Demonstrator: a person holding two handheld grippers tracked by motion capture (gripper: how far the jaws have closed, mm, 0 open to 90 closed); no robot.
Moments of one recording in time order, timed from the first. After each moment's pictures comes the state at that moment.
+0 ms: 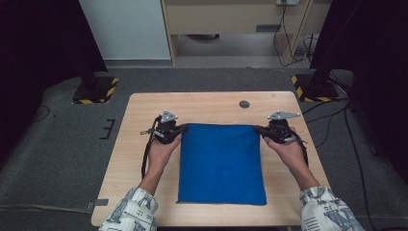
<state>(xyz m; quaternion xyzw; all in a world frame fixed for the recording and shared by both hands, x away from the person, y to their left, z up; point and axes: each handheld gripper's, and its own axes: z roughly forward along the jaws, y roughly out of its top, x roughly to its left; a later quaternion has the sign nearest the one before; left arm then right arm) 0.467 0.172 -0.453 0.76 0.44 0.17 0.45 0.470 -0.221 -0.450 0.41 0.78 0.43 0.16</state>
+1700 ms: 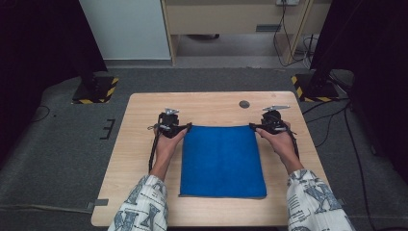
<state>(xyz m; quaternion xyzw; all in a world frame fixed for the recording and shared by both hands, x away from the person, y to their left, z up) 0.516 0.171 -0.492 0.73 0.52 0.18 0.40 0.532 -0.221 -0.490 0.51 0.76 0.37 0.17</state>
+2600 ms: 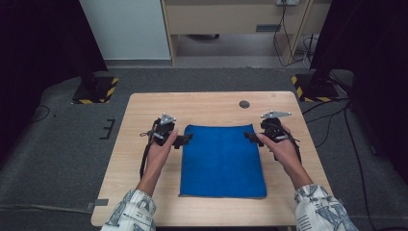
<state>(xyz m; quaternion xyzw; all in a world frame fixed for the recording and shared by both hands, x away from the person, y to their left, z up) 0.461 0.182 -0.470 0.76 0.46 0.18 0.43 0.479 -0.203 -0.463 0.45 0.78 0.41 0.16</state>
